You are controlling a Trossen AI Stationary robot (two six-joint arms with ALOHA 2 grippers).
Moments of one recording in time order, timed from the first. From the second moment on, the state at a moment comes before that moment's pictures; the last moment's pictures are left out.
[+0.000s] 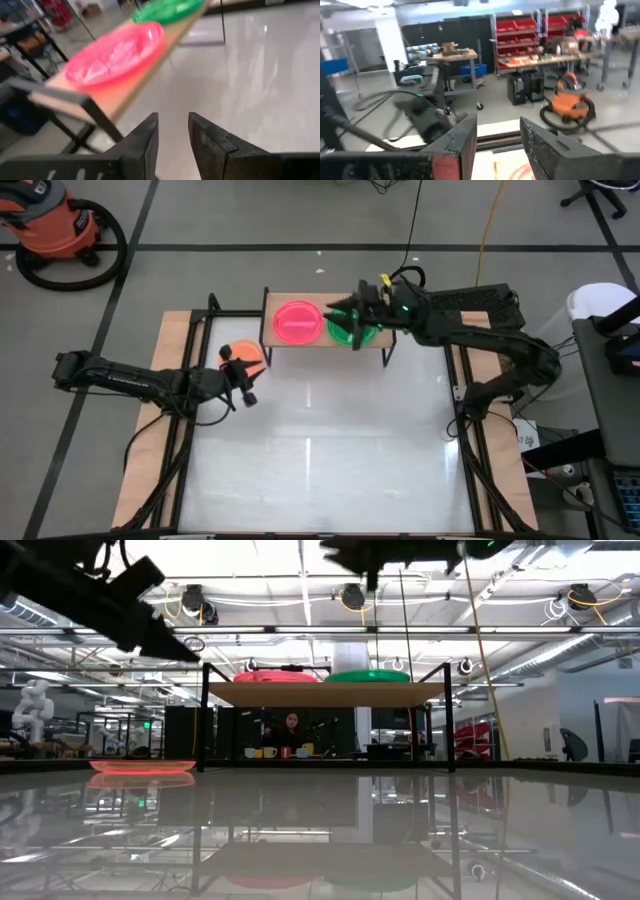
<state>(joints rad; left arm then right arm) -0.07 0.77 0.33 0.04 -0.63 0.08 -0.41 1.41 1.11 0.35 -0.31 0.12</state>
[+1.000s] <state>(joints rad) 0.24 1.32 0.44 -0.31 -0.39 -0.21 -0.24 0.93 0.65 0.35 0.00 -0.04</state>
